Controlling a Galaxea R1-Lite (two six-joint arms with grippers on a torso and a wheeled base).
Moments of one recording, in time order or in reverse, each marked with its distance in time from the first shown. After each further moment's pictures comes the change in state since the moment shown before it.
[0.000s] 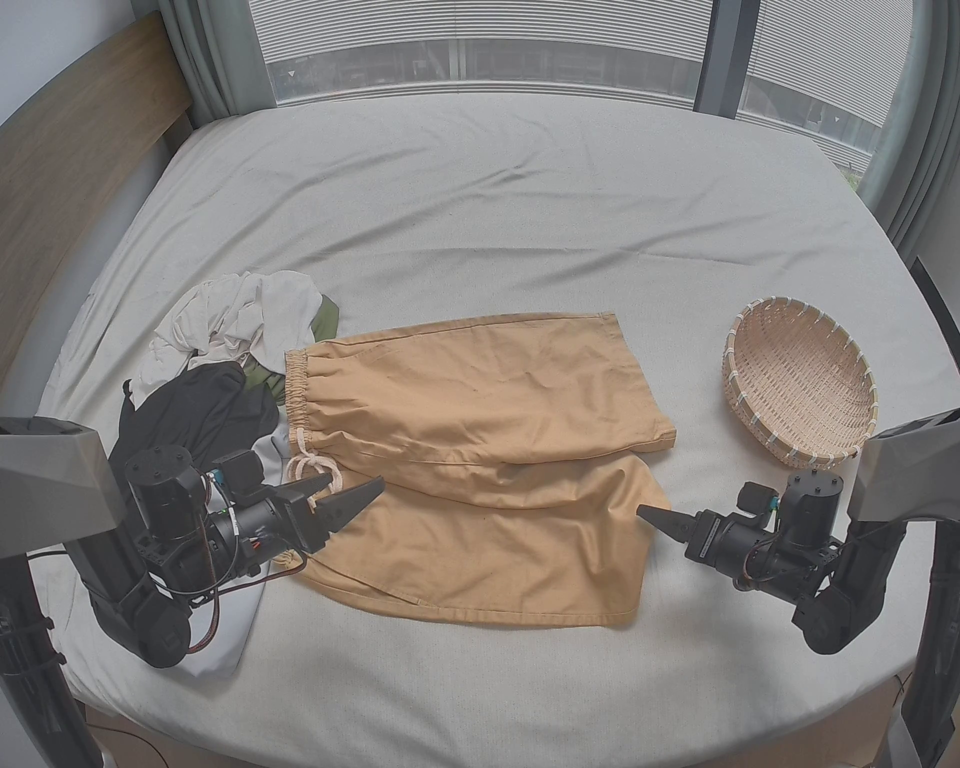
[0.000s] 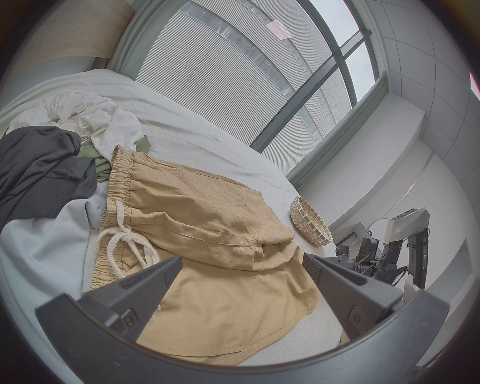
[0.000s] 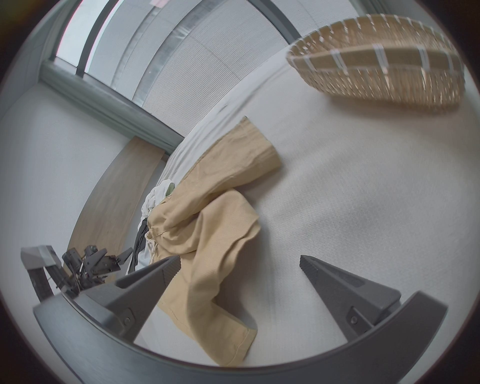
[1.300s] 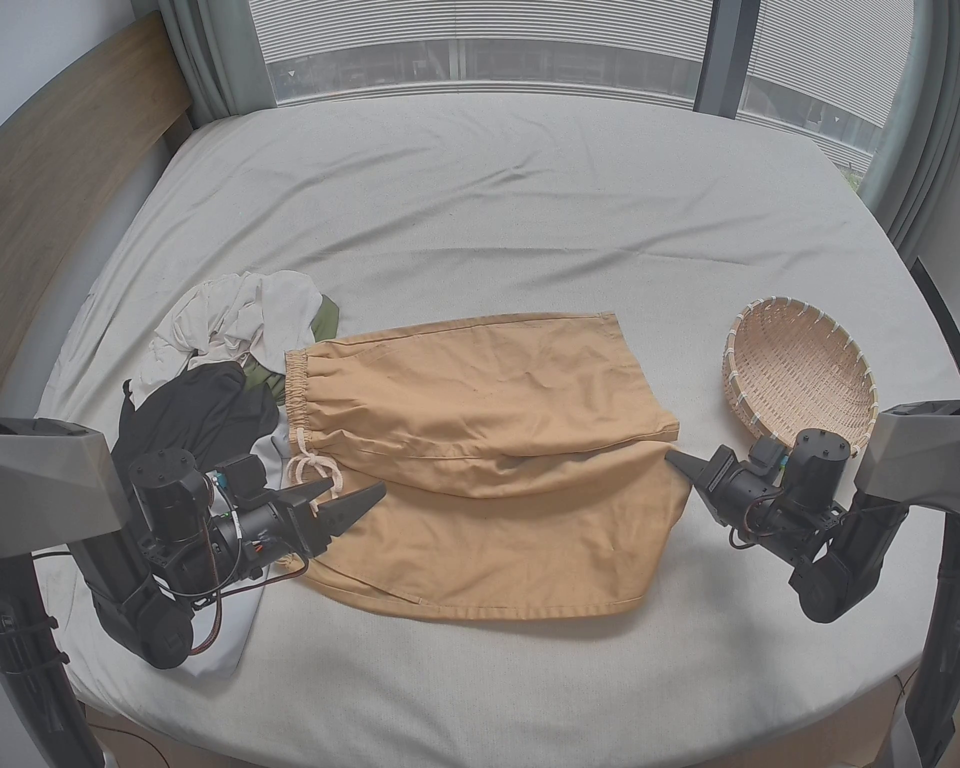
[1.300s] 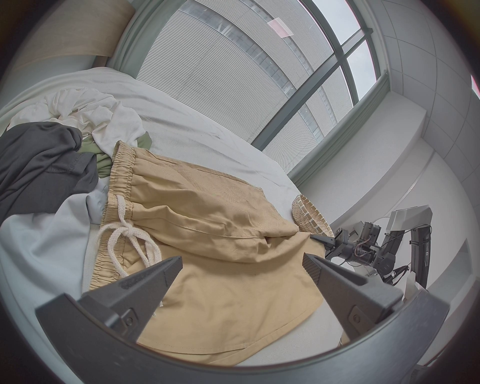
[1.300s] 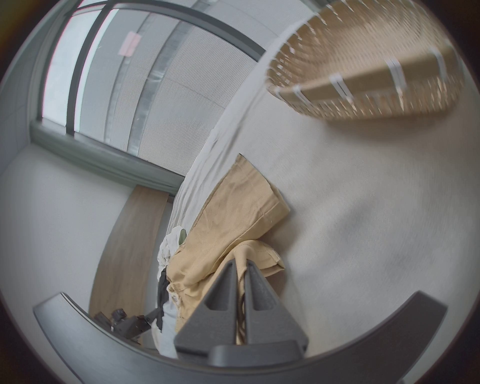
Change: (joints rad) left arm 0.000 0.015 0.001 0.000 0.001 0.006; right arm -0.036 -0.055 -0.135 0.008 -0.048 0.190
